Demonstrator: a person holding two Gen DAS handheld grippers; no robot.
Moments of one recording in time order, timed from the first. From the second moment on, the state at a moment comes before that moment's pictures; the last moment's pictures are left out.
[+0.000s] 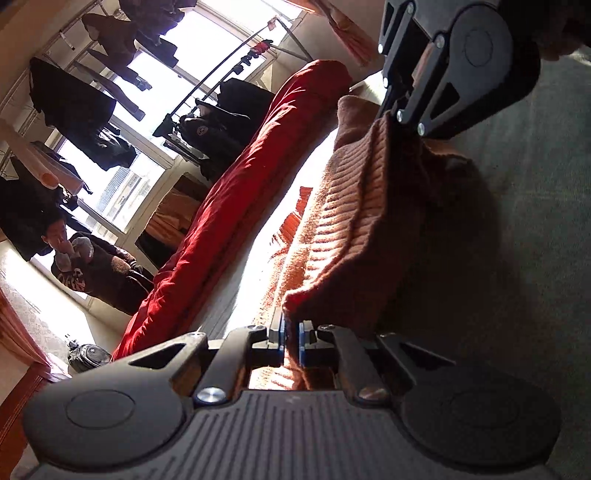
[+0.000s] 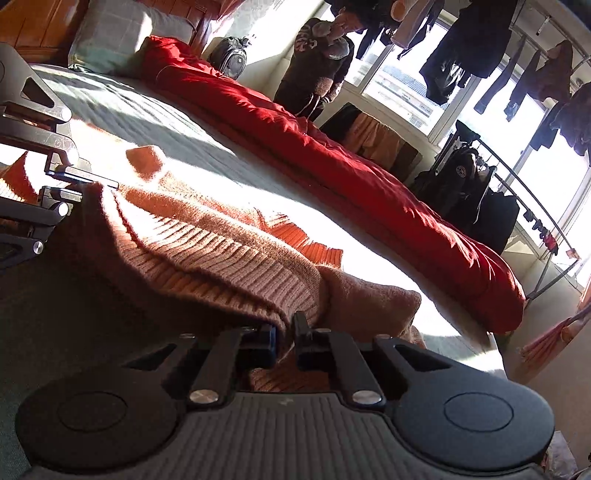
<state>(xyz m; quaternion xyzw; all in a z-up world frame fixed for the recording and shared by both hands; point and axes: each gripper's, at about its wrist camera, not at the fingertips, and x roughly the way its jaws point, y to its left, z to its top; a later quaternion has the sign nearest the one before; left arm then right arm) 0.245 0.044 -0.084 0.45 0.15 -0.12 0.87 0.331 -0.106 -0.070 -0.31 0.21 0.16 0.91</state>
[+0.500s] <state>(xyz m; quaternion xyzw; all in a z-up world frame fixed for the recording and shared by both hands) 0.169 0.057 -0.022 0.42 0.15 -0.18 0.87 0.253 -0.138 0.010 -0.34 0.27 0.29 0.86</state>
